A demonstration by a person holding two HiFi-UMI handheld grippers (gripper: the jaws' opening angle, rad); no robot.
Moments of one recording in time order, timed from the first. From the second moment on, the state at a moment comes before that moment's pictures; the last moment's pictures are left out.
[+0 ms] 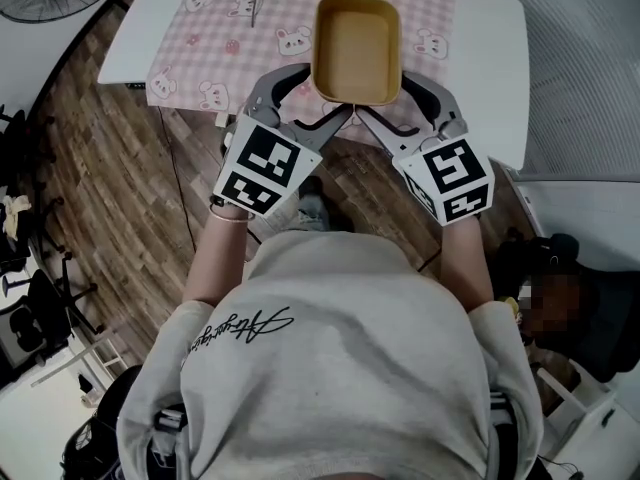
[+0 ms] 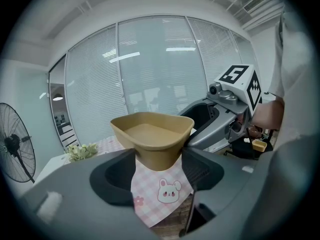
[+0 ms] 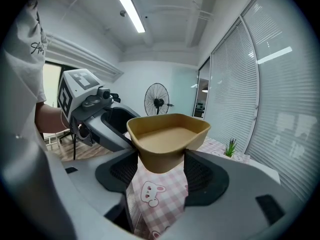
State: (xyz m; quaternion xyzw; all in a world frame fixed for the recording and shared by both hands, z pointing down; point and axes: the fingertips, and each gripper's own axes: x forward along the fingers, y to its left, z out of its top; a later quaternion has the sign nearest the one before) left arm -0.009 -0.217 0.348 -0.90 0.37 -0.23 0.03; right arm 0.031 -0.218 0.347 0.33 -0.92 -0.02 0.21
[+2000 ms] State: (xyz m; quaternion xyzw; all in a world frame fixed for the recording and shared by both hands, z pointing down) left arm -0.010 -0.182 0.343 -0.89 0.40 -0.22 0.03; right arm 0.030 -0.186 0.343 0.32 -0.93 -0.01 0.18
